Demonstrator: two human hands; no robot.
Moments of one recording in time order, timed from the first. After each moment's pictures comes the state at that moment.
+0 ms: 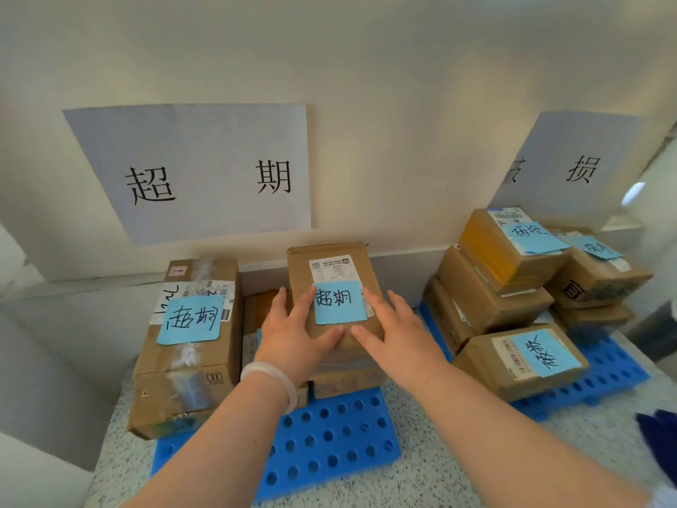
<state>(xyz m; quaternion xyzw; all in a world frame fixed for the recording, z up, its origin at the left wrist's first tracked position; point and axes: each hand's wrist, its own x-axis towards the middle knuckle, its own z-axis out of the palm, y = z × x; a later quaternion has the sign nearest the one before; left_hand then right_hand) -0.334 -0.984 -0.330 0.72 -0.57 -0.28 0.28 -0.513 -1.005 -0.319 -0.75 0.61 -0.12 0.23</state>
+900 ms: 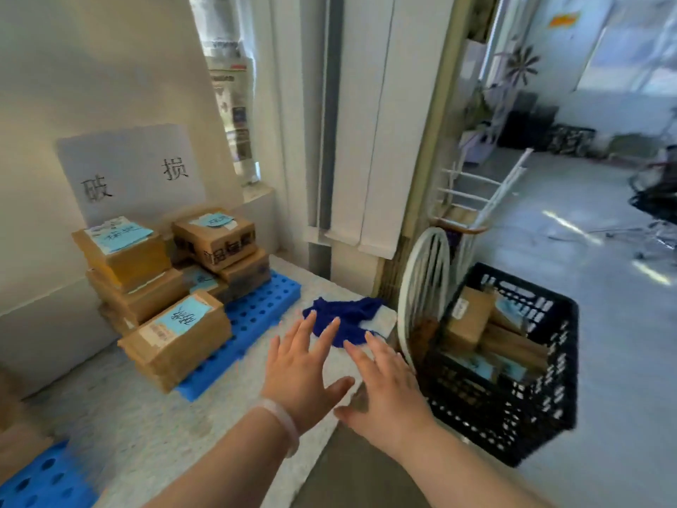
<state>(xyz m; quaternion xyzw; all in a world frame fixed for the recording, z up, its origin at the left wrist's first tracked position) -0.798 -0.769 -0.303 0.35 -0.92 -0.10 0.12 -0.912 -0.659 -0.308 -0.53 0.83 -0.14 0.12</state>
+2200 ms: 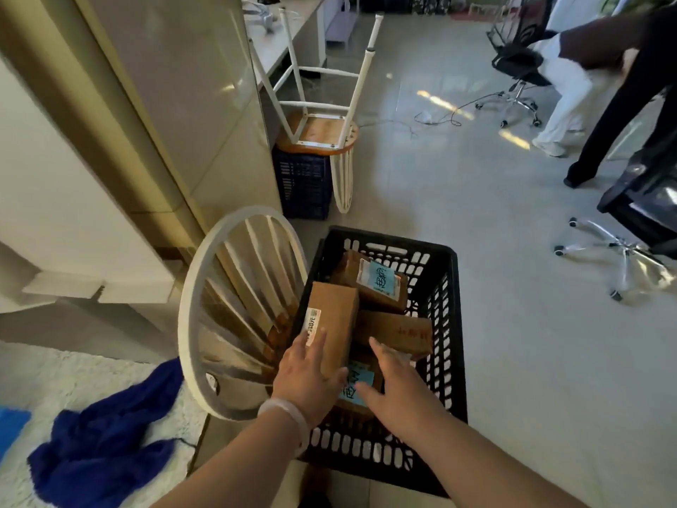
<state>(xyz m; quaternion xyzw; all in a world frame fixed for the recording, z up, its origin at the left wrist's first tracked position) -1.274 -0.756 -0.431 0.30 -0.90 -0.30 -0.12 -1.336 -0.607 -0.413 -0.19 0.89 -0.26 0.32</state>
